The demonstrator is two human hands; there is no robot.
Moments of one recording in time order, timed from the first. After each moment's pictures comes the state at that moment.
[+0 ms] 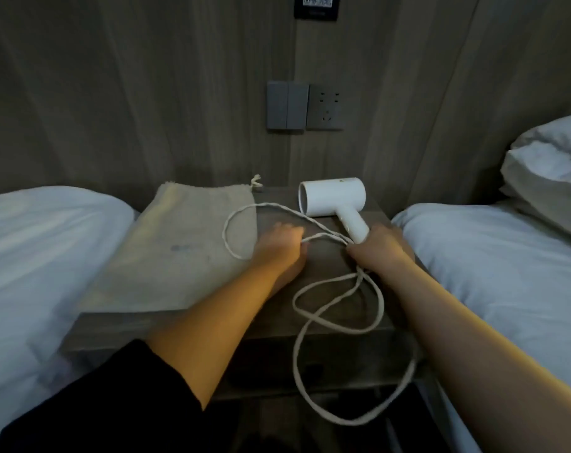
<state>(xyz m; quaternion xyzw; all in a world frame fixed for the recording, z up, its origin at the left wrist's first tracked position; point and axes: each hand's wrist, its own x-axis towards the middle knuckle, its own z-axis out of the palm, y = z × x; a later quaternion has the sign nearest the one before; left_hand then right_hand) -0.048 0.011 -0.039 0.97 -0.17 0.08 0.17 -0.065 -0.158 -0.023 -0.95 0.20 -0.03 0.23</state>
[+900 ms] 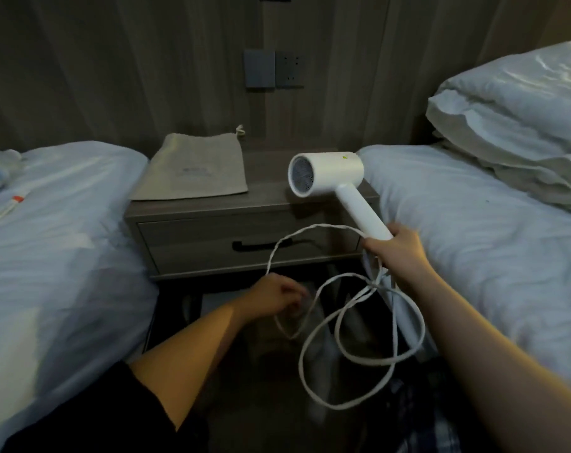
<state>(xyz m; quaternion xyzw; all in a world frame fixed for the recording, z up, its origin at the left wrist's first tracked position) -0.305 0.033 -0.140 0.86 -0.21 -0.19 0.43 -0.341 -0.186 -0.061 -0.82 0.20 -0.14 0.51</state>
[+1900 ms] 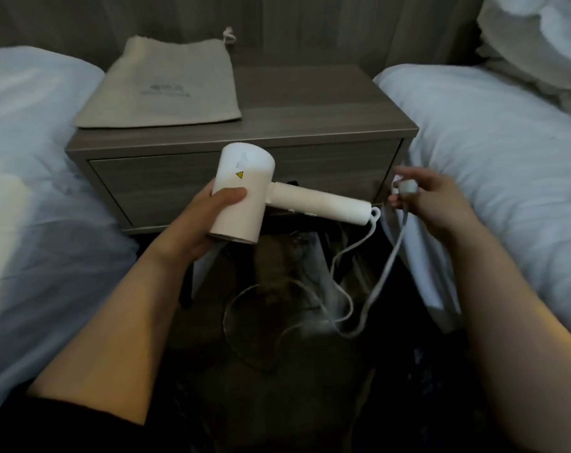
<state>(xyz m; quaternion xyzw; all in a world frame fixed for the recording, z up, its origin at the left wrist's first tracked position) -0.253 0.099 -0.131 0.64 -0.04 -0.16 0.75 -0.281 -0.224 -0.122 -0.77 0.15 -0.11 0.61</state>
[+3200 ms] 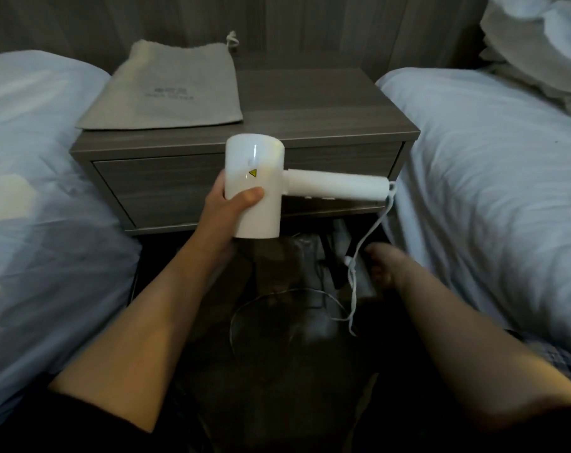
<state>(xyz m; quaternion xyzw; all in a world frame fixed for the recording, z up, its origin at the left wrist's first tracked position) -0.268 0.067 -0.127 0.64 -0.02 -0.04 0.76 -0.279 -0.202 -0.228 -0.66 0.40 0.18 0.61</state>
